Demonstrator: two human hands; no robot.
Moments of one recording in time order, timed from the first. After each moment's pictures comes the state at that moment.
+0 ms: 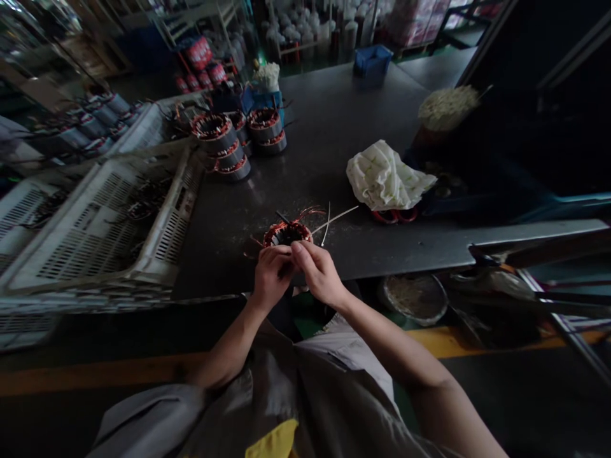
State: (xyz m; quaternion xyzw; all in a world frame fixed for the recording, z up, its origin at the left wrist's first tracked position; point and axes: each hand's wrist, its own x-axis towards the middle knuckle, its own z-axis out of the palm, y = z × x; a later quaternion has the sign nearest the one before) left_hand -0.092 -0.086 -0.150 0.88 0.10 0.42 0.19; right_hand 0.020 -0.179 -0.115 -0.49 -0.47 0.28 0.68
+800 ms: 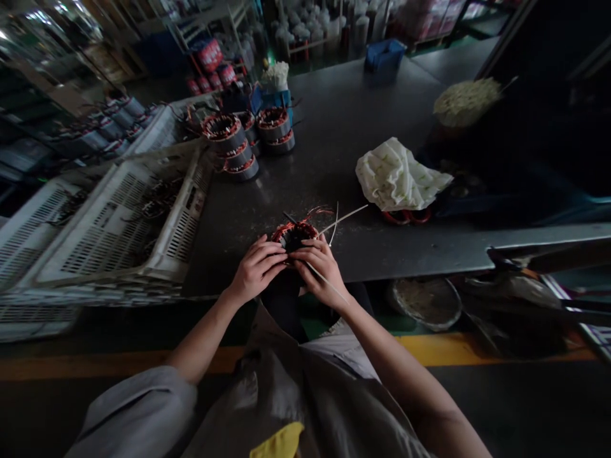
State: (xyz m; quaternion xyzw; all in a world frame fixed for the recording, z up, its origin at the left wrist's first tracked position) left_hand -0.130 -0.040 -0.130 0.94 0.02 0.31 0.14; right_hand 0.026 -0.172 -0.162 -0.57 -0.60 0.05 0.56
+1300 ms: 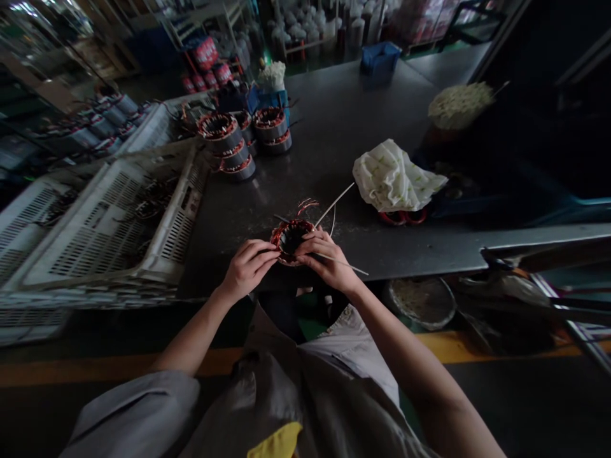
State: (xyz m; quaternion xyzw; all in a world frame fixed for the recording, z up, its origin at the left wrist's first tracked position) left_hand -0.133 -0.032 -0.125 0.94 0.02 0.32 0.13; right_hand 0.063 -0.166 -0.157 -0.51 -0.64 0.13 0.56
